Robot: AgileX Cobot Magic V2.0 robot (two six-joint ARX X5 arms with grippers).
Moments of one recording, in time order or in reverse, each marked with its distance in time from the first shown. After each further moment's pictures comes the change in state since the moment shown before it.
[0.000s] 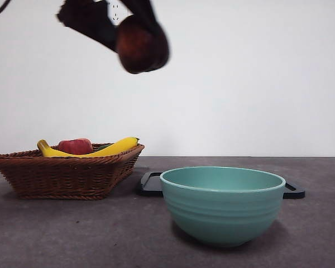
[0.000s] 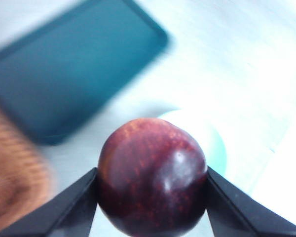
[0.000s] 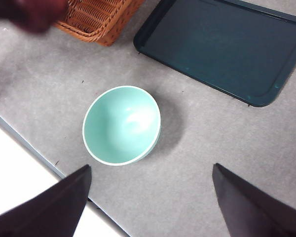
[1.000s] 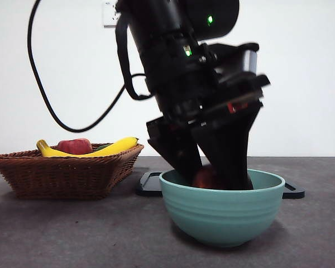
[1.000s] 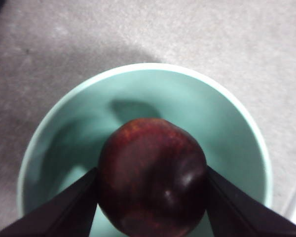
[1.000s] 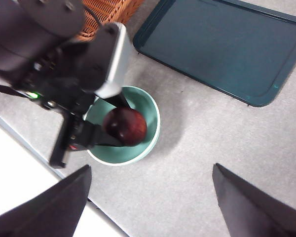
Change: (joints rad) left arm -0.246 0.446 0.000 0.140 -0.115 0.067; right arm 0.000 0.000 0.000 0.000 0.000 0.000
